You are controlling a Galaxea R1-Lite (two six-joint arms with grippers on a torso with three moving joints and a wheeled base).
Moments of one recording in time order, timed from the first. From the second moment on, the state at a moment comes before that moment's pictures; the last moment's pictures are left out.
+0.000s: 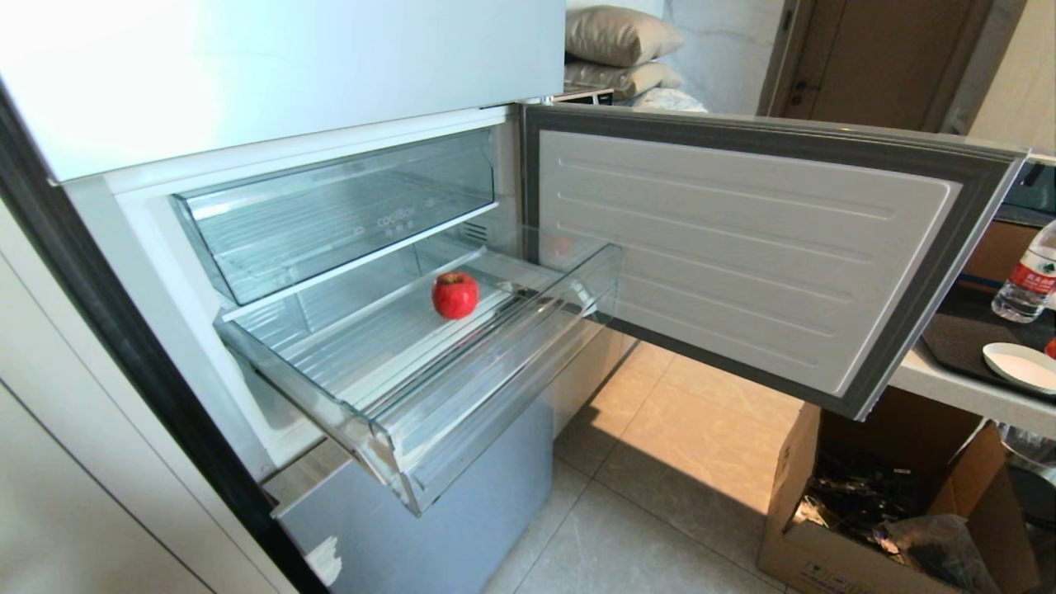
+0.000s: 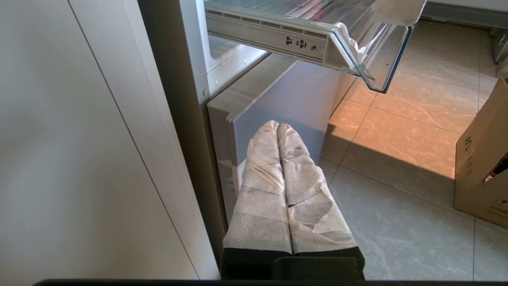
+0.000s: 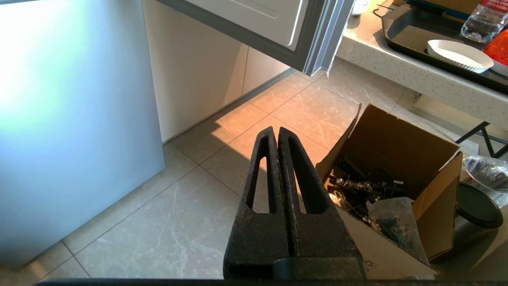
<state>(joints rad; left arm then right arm) 0.00 0.00 0.00 0.00 0.00 0.01 0.00 0.00 0.00 0.01 0.03 -0.13</state>
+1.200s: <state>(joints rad) 0.00 0.00 0.00 0.00 0.00 0.01 0.00 0.00 0.00 0.01 0.02 -0.12</state>
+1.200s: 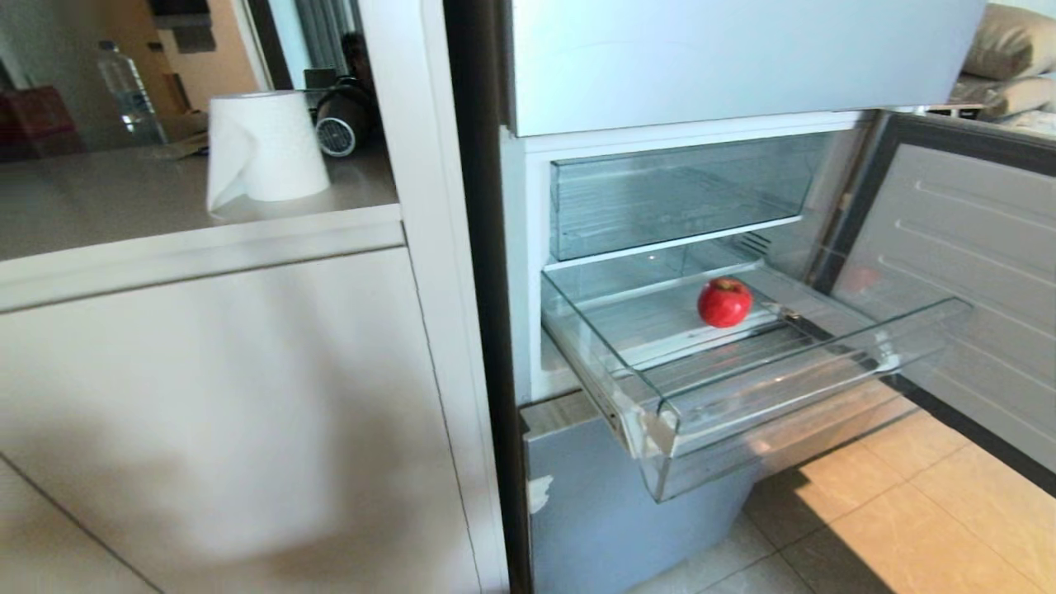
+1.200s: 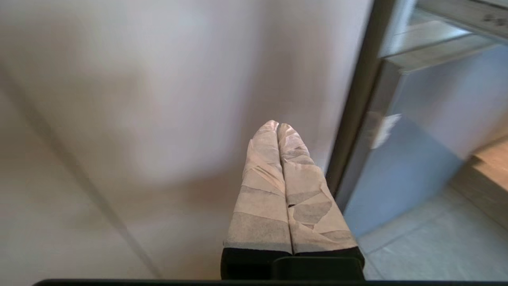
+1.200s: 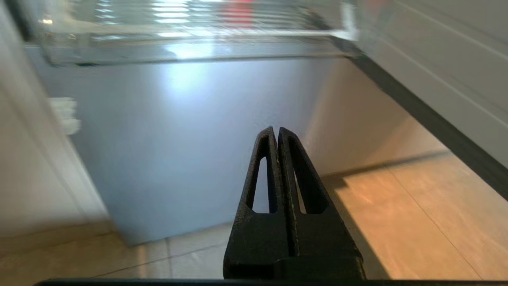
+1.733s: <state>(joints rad) 0.00 0.00 0.00 0.00 0.00 0.01 0.00 0.15 -0.02 -0.09 0.03 -0.10</state>
